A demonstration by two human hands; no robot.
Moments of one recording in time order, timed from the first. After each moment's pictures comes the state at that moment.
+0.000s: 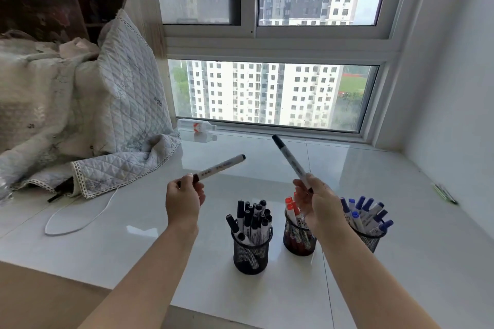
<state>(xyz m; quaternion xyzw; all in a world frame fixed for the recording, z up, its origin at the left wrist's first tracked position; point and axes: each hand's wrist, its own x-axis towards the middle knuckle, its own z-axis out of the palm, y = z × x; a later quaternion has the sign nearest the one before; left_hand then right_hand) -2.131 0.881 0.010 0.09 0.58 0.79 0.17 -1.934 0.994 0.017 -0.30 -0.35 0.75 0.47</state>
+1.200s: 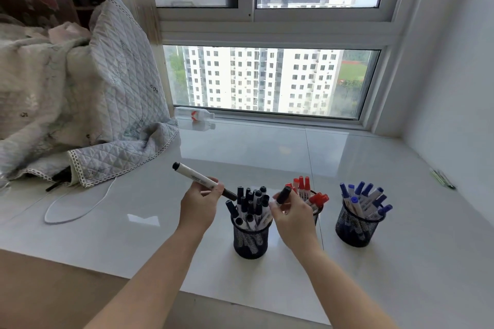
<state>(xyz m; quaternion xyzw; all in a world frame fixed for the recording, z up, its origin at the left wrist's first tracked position) -2.123 0.881 -0.034 0.29 0.72 0.62 0.16 -1.951 0.963 -0.048 -0.40 -0.76 0.32 0.40</state>
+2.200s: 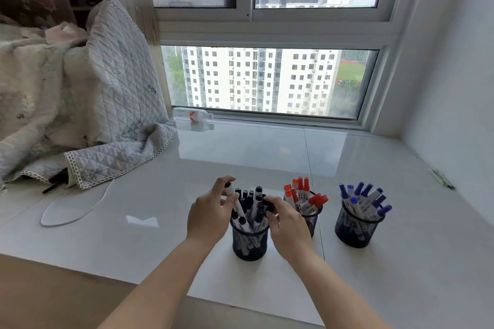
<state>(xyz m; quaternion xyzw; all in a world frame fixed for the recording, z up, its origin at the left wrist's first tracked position) -2.101 0.877 -0.035 0.48 0.76 0.43 -0.02 -1.954 0.961 -0.066 -0.37 -0.84 0.22 0.32</state>
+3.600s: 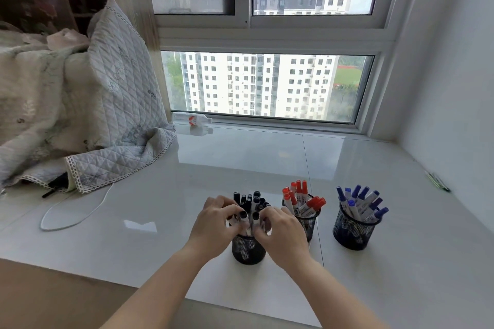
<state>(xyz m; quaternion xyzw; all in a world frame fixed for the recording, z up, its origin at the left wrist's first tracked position) -2.103 0.869 -0.049 0.58 0.73 0.36 0.03 -1.954 0.945 -0.057 -0.34 -0.87 0.14 0.32</state>
